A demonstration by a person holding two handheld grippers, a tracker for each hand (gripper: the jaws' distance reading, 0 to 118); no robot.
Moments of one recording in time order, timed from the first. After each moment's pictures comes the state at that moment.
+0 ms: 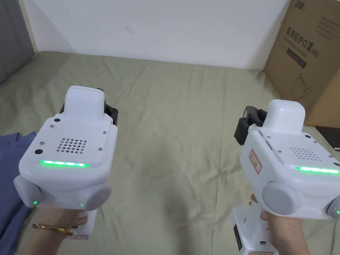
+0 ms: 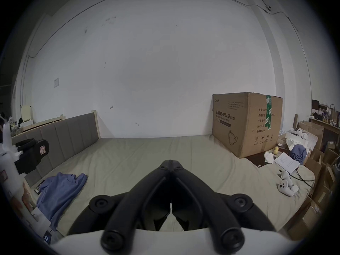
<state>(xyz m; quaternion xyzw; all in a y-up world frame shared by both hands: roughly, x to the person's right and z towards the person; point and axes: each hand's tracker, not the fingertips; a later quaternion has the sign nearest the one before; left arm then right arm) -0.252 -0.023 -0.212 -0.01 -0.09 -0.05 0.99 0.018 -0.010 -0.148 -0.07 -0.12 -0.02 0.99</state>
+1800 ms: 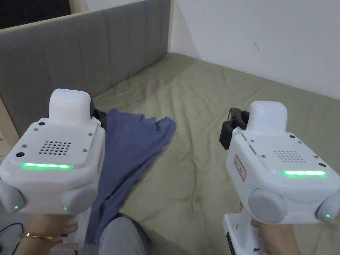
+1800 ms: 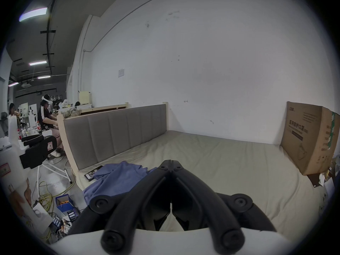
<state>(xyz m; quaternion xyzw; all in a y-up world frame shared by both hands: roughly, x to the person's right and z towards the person) -0.440 -0.025 -0.119 -0.05 0.17 -0.03 0.98 -0.183 -0.008 -0.188 -0.08 0.17 0.02 0.98</state>
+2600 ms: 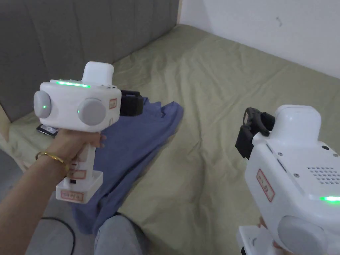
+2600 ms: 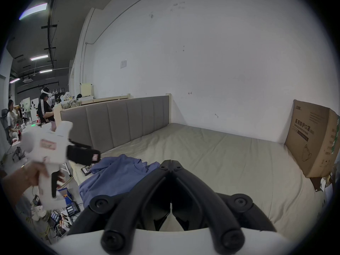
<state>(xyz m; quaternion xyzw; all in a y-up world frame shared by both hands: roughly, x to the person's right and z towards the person) -0.505 -0.072 -0.318 -0.32 0.07 0.06 0.94 -0.186 -0.029 -0.242 -0.12 0.17 0.04 0.98</state>
